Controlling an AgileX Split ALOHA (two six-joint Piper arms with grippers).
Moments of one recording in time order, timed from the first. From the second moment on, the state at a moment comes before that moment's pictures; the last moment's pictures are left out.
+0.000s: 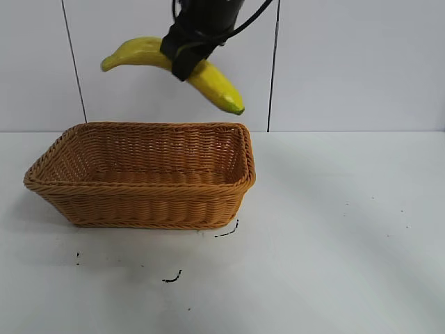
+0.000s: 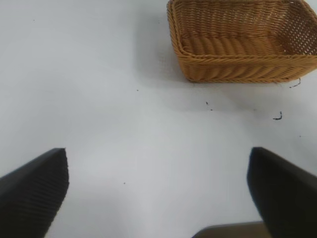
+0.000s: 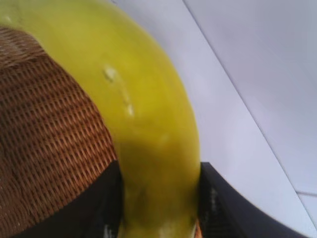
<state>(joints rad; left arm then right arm) -0.02 0.00 -0.49 -0.06 1.07 0.06 0.65 2.41 -2.22 0.05 0.81 -0.60</state>
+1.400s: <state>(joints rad) -0.02 0.00 -0.49 -0.06 1.07 0.06 0.61 2.44 -2.38 0.03 1.04 -0.18</state>
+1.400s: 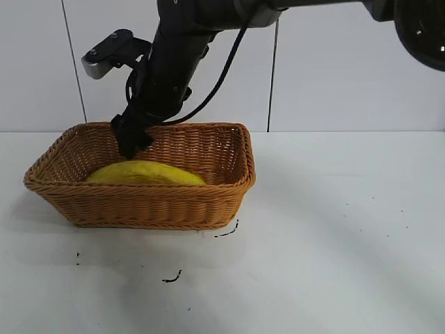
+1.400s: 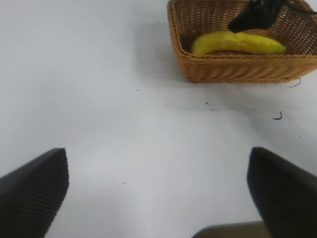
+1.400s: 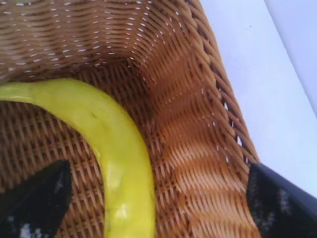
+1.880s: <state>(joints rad) -0.02 0.00 -0.49 -0.06 1.07 0.06 0.30 2.43 -2.43 -0.01 1.18 -0.04</state>
